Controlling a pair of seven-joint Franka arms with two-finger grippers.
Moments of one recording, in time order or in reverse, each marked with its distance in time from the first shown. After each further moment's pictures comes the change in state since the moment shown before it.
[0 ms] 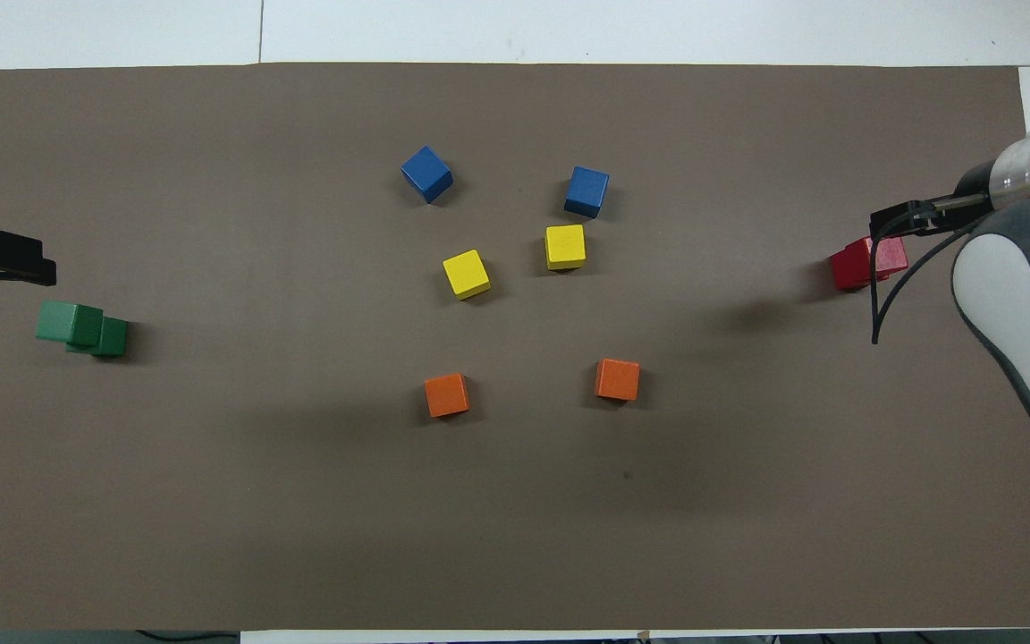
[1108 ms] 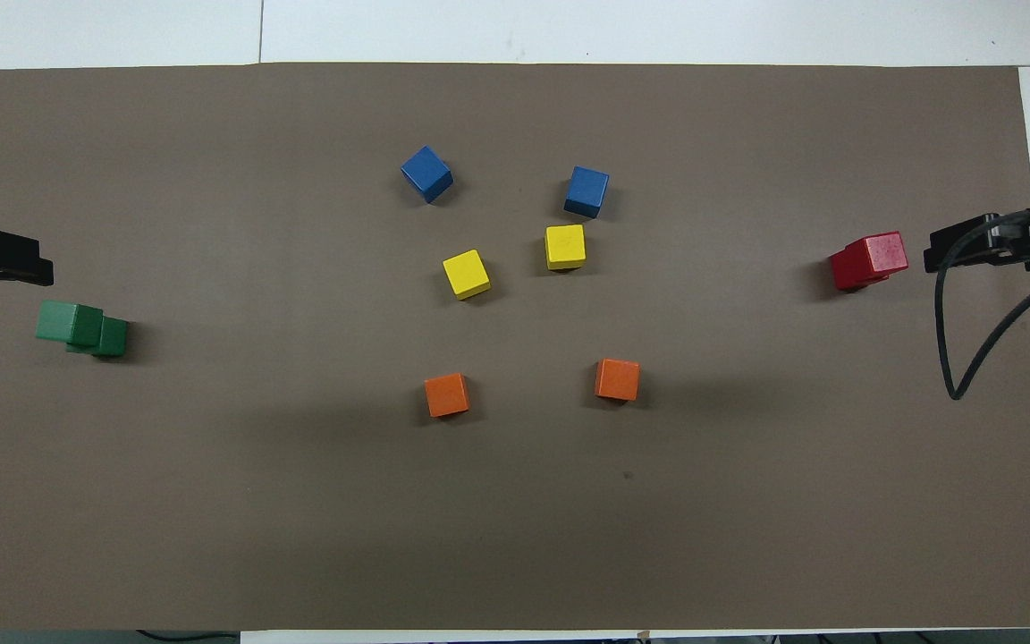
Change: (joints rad) left arm 0.005 0.000 0.000 0.000 0.000 0.000 0.000; right arm -0.003 -0.110 0.019 0.138 0.029 -0.316 0.096
